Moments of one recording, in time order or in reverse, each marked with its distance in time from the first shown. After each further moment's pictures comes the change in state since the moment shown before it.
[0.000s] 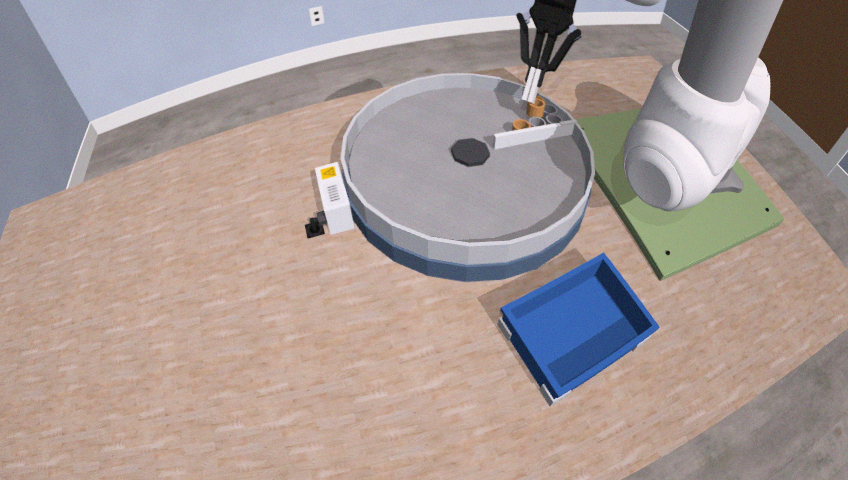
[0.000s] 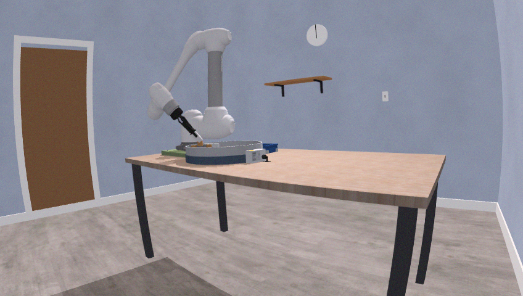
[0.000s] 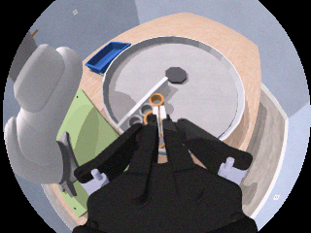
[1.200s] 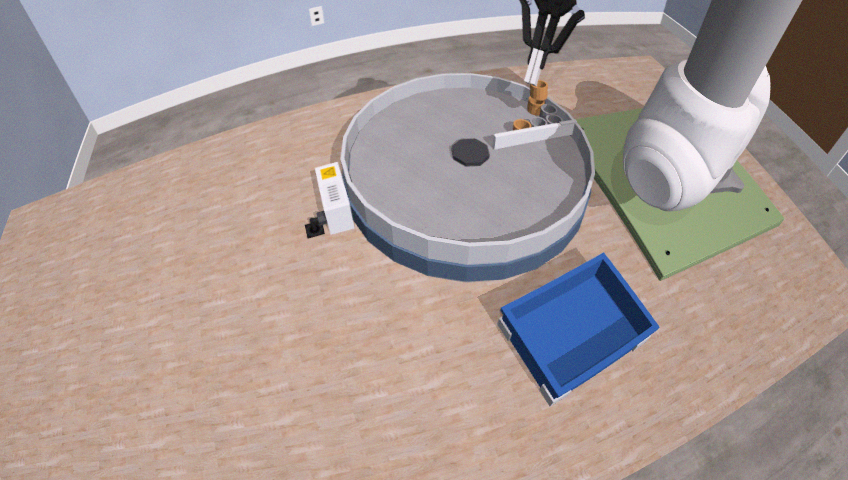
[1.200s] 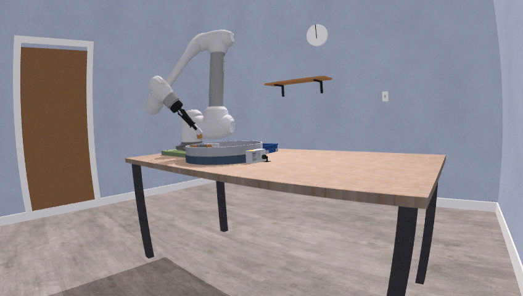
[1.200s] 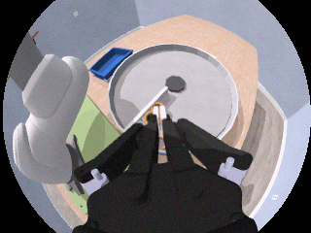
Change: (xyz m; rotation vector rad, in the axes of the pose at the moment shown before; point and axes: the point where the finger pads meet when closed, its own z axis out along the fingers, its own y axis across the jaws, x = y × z) arm 0.027 0.000 -0.032 0.000 0.000 0.000
